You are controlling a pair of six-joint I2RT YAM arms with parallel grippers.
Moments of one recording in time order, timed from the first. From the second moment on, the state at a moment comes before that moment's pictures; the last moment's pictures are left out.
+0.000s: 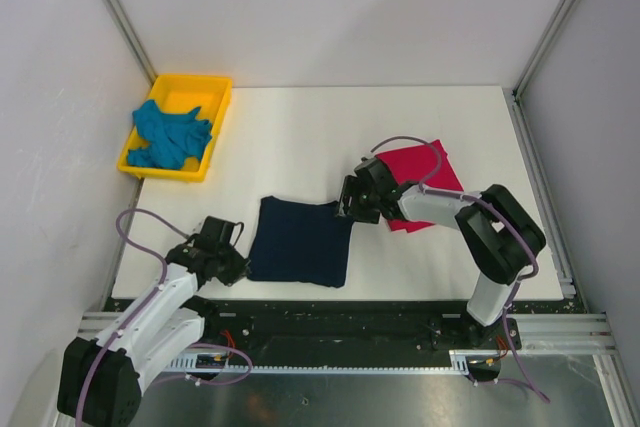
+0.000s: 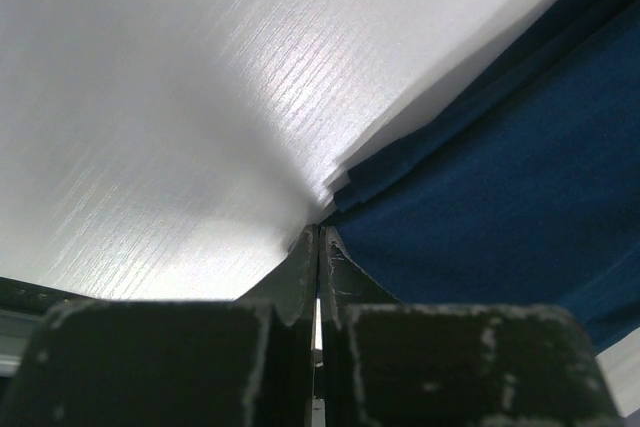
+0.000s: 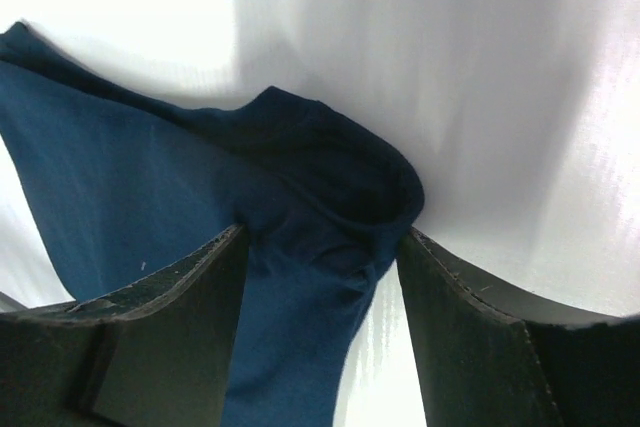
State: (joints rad) left arm -0.31 0.80 0.36 -0.72 -0.06 -1.10; right arm 0.67 1.75 0.98 -0.12 -0.07 0.81
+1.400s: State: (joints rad) left arm -0.32 0.85 0.66 -0.74 0.15 -0.80; right arm 0.76 1.77 1.26 -0.44 0.17 0.75
